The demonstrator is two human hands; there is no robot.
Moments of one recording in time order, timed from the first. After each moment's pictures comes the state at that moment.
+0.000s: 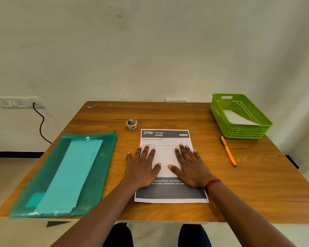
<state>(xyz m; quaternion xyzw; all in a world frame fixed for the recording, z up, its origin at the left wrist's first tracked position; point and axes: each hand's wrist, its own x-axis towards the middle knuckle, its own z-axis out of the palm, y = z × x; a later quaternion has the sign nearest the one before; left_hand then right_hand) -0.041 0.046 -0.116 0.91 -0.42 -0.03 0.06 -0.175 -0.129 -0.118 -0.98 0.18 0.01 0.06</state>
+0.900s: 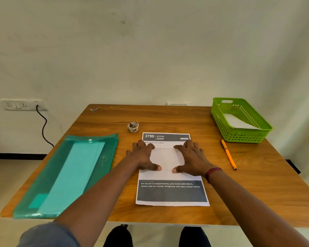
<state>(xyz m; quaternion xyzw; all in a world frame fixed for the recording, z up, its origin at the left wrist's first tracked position) 0.002 0.019 -0.071 0.90 -0.38 -0.19 0.03 -0.154 -0.146 -0.081 -0.98 0.20 0.00 0.08</state>
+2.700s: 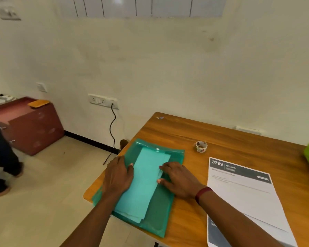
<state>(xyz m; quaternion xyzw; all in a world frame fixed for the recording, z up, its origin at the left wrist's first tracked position) 0.092 0.281 -0.116 0.96 -0.07 0.11 0.24 0.014 0.050 -0.079 -0.99 -0.12 0.00 0.11</state>
